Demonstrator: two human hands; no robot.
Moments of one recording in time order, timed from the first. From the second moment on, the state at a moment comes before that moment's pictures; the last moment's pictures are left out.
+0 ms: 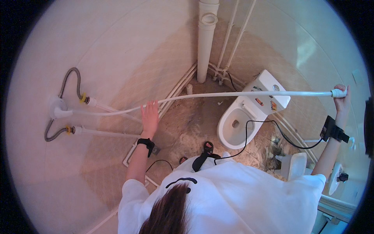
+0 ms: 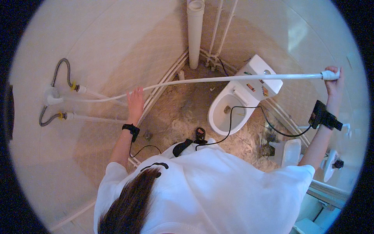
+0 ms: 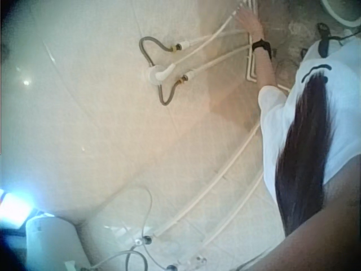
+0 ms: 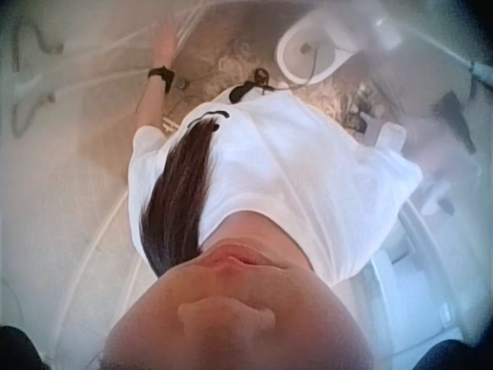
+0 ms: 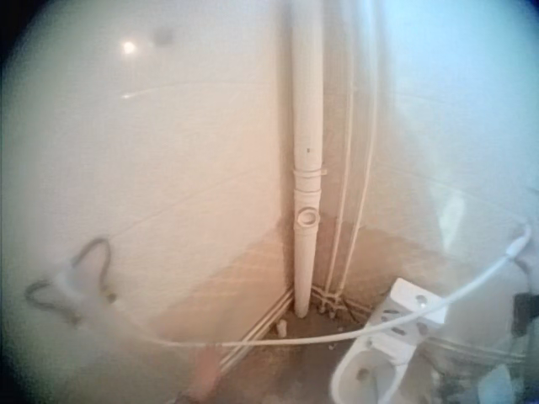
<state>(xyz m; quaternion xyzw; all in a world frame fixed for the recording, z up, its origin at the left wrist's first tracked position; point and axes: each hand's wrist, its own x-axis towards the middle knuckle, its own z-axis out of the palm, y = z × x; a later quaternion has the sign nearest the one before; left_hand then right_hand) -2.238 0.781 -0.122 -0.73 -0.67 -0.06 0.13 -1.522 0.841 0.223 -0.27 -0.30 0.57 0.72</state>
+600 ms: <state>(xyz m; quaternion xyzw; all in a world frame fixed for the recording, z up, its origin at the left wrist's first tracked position) -2.215 0.776 -0.114 -0.79 -0.58 -0.11 -0.15 -1.145 0.732 0.138 -0.51 -0.29 0.25 0.77</state>
